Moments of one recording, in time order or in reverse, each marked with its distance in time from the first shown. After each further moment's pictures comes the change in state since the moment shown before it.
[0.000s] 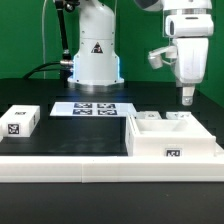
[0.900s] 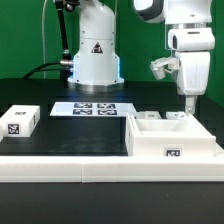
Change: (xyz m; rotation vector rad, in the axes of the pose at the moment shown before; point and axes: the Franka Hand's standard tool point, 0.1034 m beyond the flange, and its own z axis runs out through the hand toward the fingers) arm 0.007 -0.025 0.027 0.029 0.017 -0.031
